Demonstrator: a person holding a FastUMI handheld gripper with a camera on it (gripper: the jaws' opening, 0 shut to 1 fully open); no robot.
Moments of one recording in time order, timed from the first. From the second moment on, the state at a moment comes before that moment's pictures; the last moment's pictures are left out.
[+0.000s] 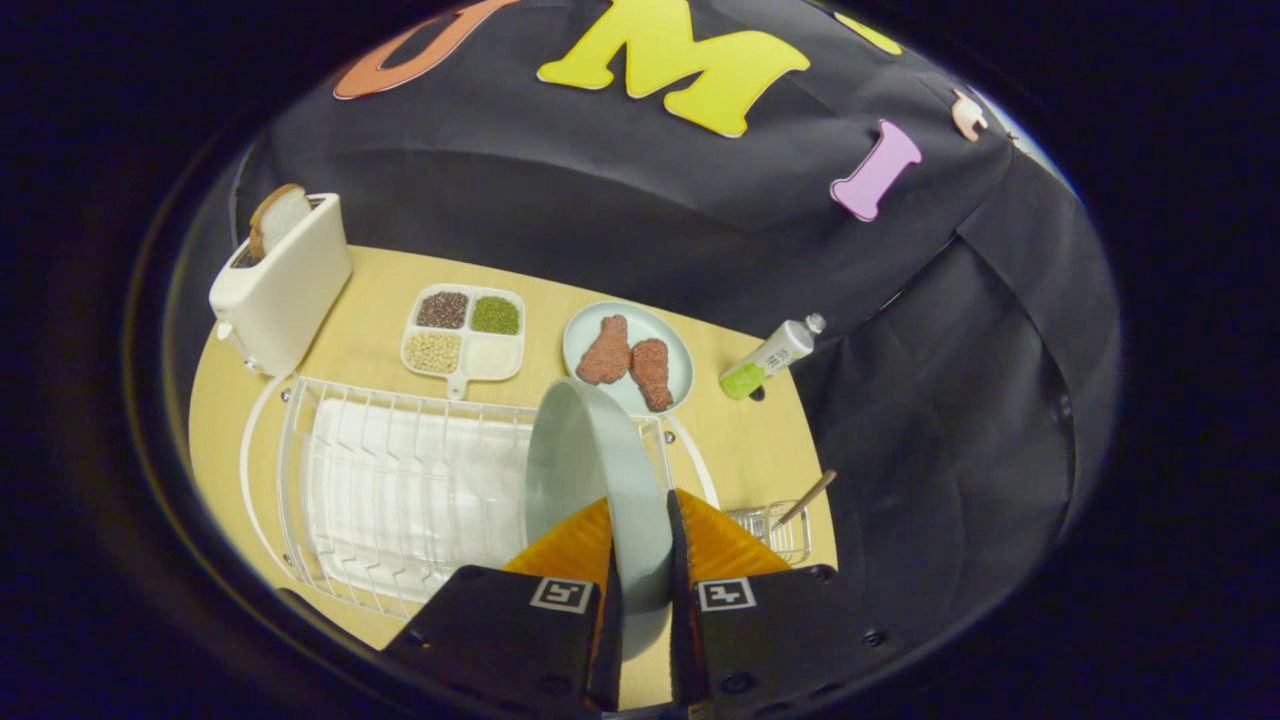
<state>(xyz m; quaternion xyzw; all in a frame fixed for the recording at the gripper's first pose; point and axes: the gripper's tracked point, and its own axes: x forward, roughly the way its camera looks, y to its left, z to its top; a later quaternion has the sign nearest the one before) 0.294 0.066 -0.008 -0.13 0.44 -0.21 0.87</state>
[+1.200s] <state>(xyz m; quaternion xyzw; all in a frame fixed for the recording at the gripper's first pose) 0.062 0.030 -0.131 0.18 0.45 0.02 0.87</state>
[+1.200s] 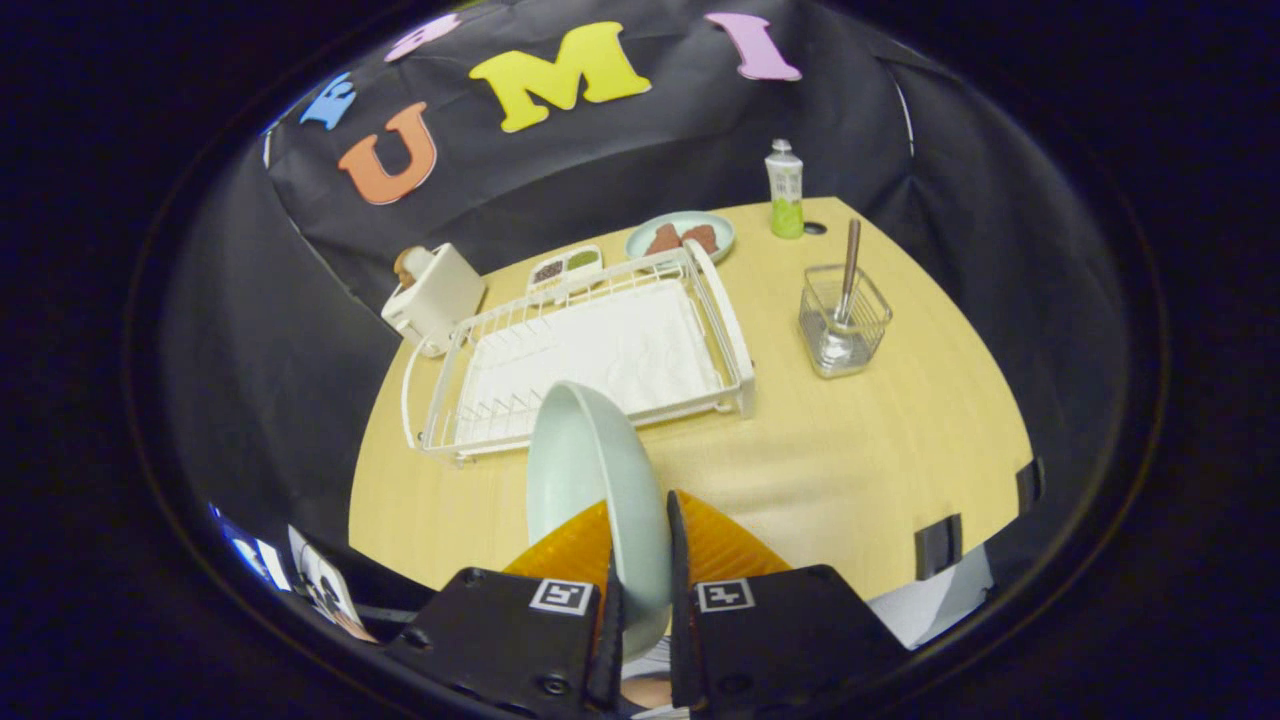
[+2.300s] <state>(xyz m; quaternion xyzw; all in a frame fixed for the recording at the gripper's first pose) 0.080 -0.026 -0.235 0.25 0.50 0.03 0.83</state>
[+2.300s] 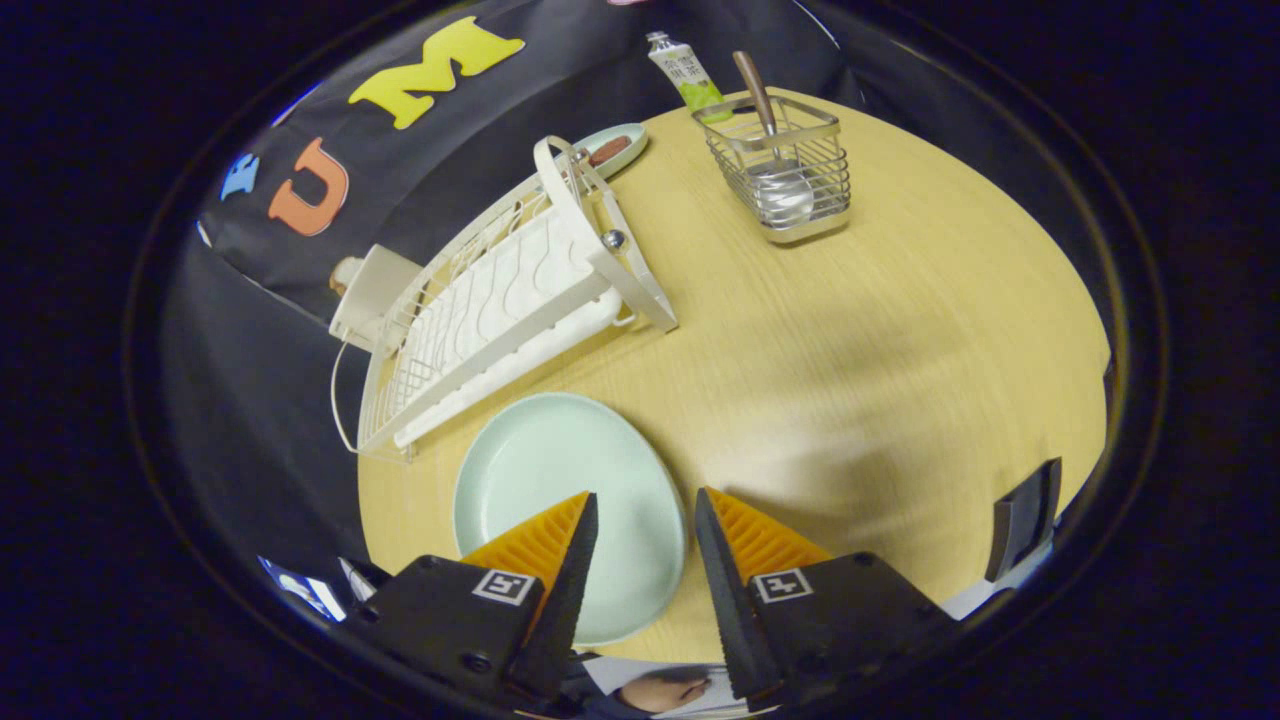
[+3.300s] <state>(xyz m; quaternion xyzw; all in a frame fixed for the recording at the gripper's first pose) 0.144 -0.171 -0.157 0.08 0.26 -0.06 0.96</state>
